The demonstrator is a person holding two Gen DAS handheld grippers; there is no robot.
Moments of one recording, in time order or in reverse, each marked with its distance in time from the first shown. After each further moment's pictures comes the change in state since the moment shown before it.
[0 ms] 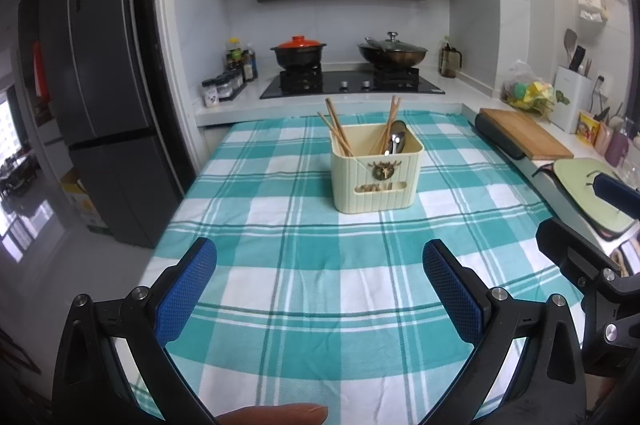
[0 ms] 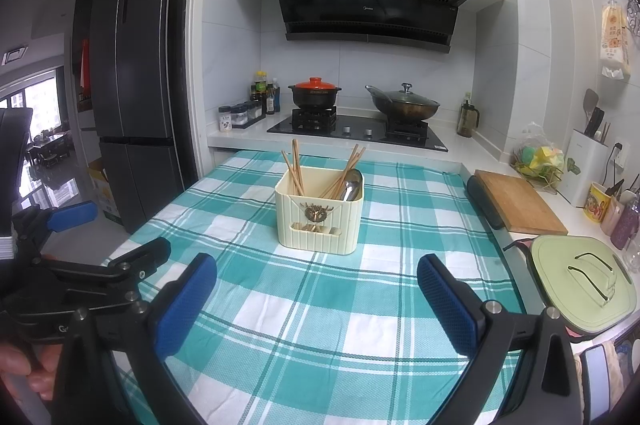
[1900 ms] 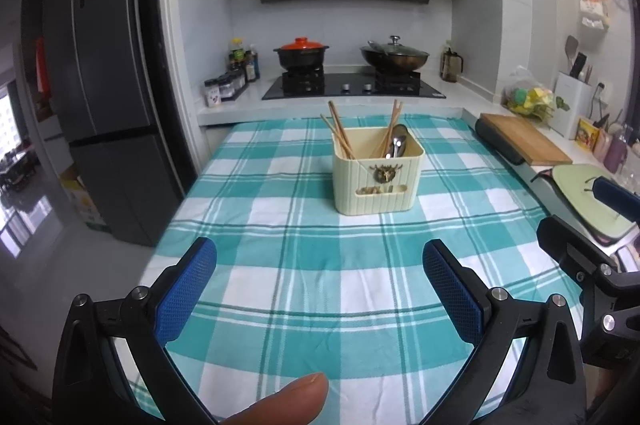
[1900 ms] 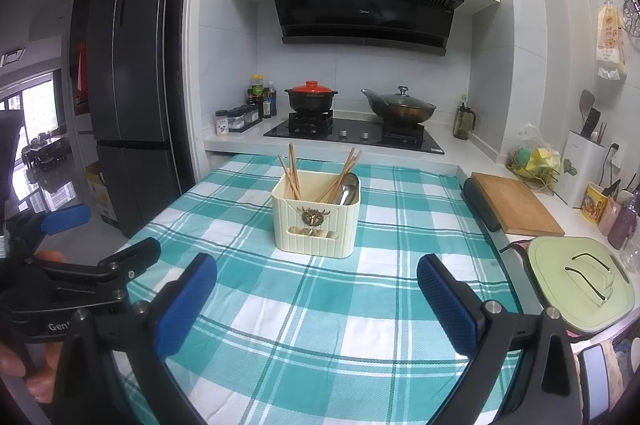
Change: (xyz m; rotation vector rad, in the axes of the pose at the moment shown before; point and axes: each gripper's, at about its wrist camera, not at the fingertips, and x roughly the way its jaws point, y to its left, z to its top) left arm -0.004 0.004 0.000 -0.015 -0.006 -0.006; right arm 0.003 -0.004 0.002 0.007 -0.007 -0.011
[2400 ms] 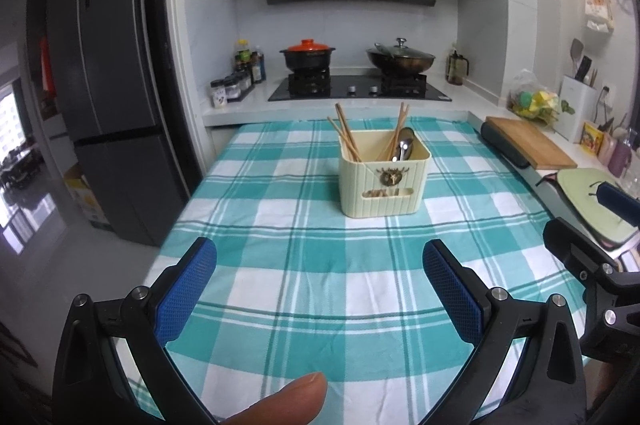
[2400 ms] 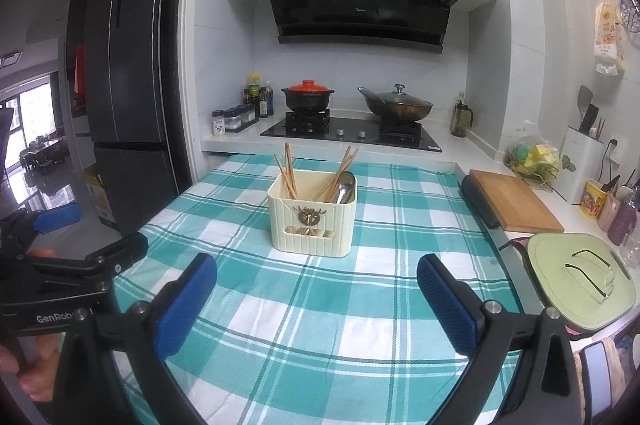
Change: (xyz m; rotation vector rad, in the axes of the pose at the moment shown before) left arm 0.001 0.001 0.001 -0.011 -0.007 0.022; right arm 0.002 -0.004 0.000 0.009 0.000 -0.004
